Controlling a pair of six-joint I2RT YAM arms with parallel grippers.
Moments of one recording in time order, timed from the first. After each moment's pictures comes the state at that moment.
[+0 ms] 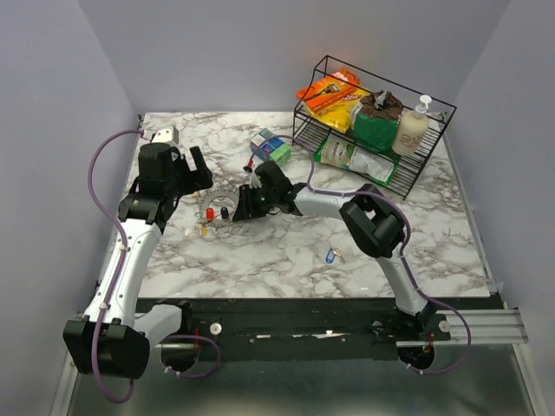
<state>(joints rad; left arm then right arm) -0.09 1.07 1.05 -0.50 0.03 -0.32 0.82 2.28 1.58 0.02 -0.41 0.56</state>
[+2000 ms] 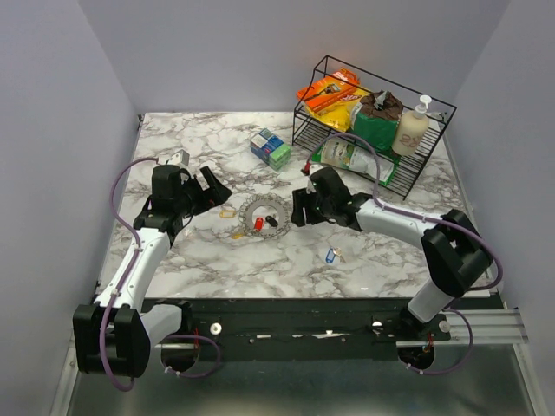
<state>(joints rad) -0.08 1.08 0.75 -0.24 0.29 -0.55 0.71 1.65 1.01 -0.14 -0.04 0.34</state>
